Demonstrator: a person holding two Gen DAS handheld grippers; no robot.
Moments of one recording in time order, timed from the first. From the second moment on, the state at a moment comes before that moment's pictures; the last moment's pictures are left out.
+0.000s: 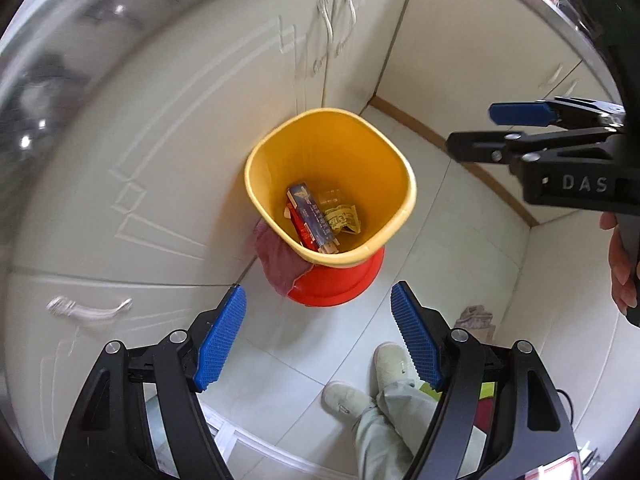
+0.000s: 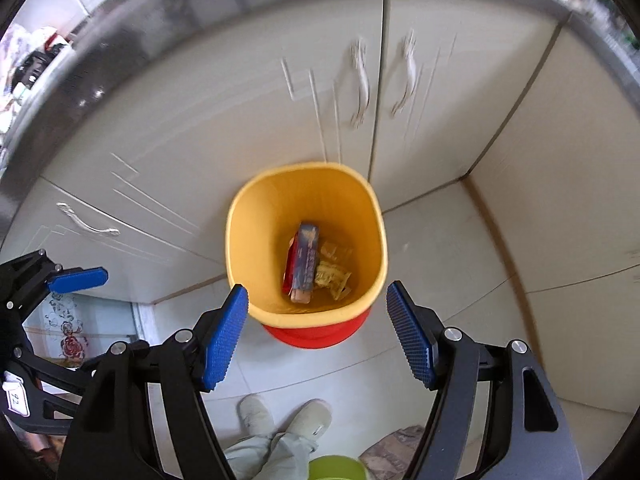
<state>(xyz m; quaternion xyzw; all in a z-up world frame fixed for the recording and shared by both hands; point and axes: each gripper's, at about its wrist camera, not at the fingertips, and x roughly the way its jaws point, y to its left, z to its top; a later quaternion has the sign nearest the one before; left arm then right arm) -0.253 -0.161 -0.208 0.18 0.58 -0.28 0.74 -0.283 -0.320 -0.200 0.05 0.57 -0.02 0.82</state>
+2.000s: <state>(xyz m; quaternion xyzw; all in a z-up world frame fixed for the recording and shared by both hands) 0.099 -0.129 -0.090 0.14 0.52 -0.19 0.82 0.045 -0.308 -0.049 0.14 0.43 -0.06 0.89</state>
